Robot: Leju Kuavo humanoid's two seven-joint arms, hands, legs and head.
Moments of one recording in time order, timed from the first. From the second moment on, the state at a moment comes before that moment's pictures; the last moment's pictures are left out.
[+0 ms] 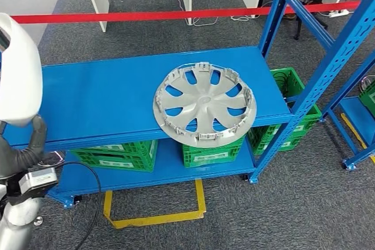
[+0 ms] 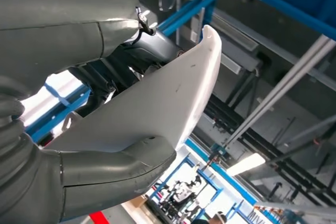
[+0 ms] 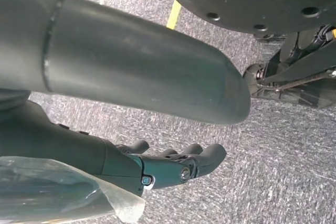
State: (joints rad) left arm -0.20 0.18 -0.17 -1.67 -0.70 0.70 -0.50; right arm 0.02 0.03 -0.56 0.00 0.79 -0.11 -0.24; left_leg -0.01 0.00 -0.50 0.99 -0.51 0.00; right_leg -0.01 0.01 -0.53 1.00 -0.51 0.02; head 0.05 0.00
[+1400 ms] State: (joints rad) left arm -0.11 0.35 -0.22 -1.76 -0.65 0.70 -0.37; right arm 0.02 0.05 -0.60 0.00 0.86 -0.13 -0.26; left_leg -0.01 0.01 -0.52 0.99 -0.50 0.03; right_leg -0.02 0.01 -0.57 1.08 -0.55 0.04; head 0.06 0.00
